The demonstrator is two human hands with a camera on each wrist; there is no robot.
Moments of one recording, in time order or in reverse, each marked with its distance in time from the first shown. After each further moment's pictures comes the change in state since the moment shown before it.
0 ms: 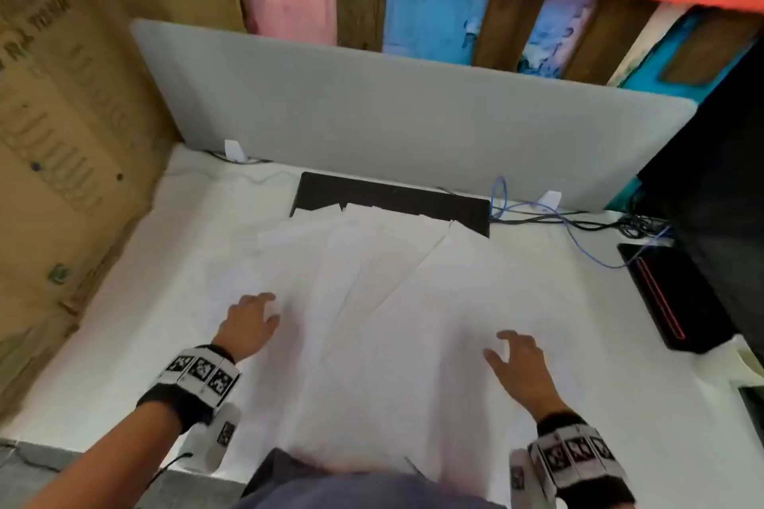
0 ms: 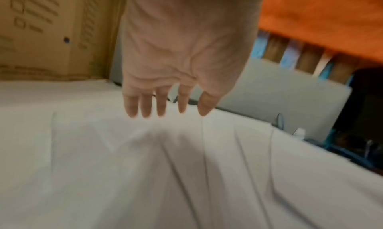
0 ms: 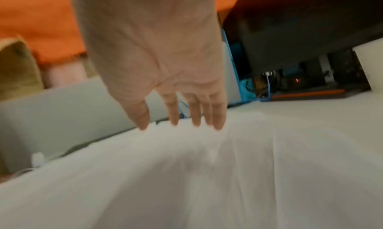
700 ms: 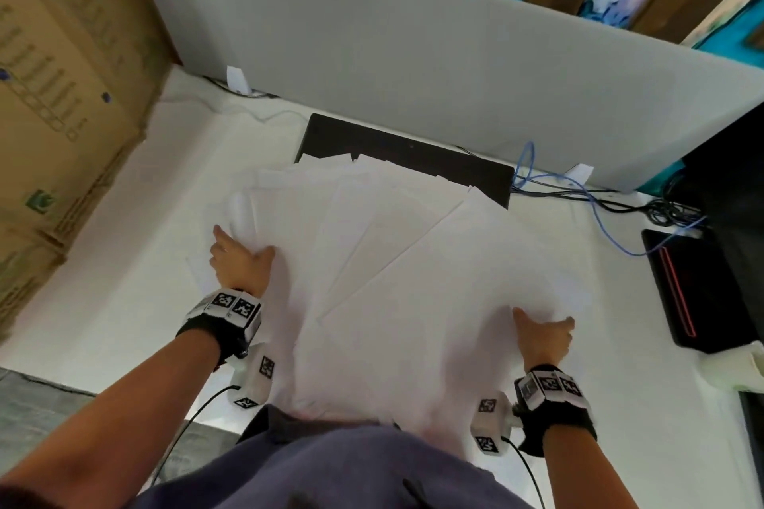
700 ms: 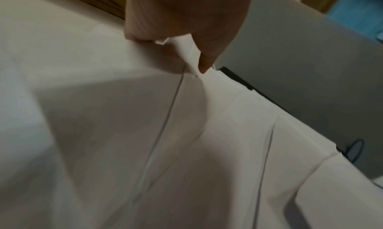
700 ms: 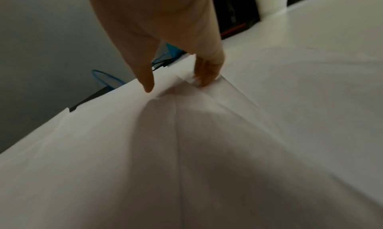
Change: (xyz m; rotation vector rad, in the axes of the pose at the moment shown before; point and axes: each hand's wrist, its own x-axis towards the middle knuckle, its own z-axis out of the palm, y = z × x) left_hand 0.023 0.017 0.018 -0.475 0.430 -0.384; right_hand 0.054 0.022 0.013 0.526 0.394 0.507
